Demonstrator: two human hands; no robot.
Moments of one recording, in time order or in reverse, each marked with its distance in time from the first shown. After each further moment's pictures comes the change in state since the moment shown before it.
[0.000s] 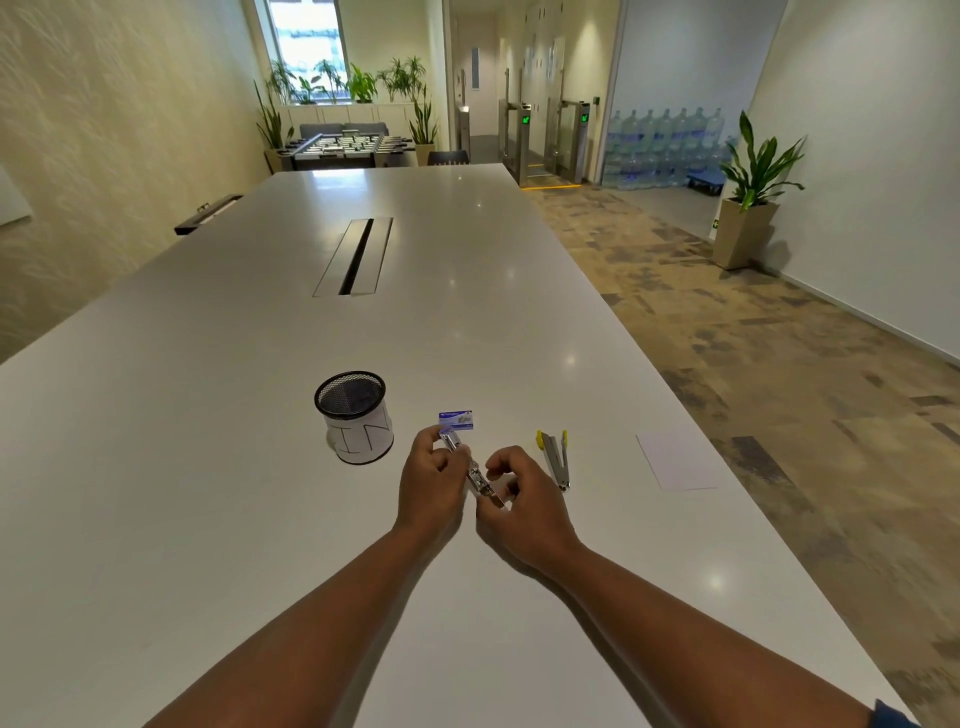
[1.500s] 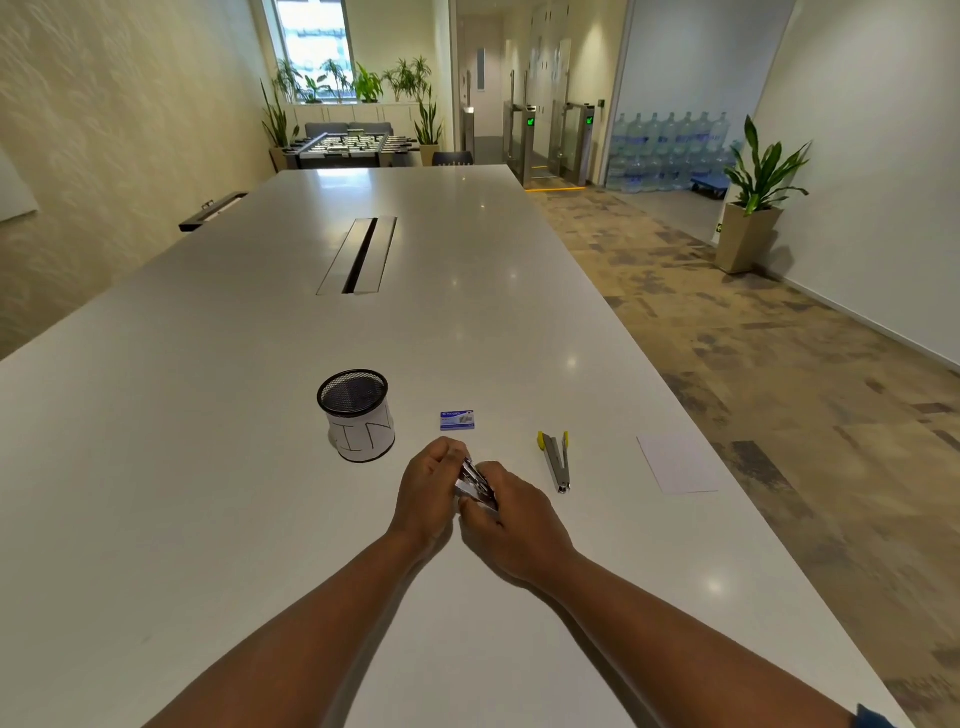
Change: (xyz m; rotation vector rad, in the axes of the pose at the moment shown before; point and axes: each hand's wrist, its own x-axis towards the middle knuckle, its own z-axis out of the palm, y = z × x) left_hand -0.002 -0.005 -0.009 -0.075 -0.181 0.056; right_hand -0.004 -0.004 0.008 -0.227 -0.130 -0.129
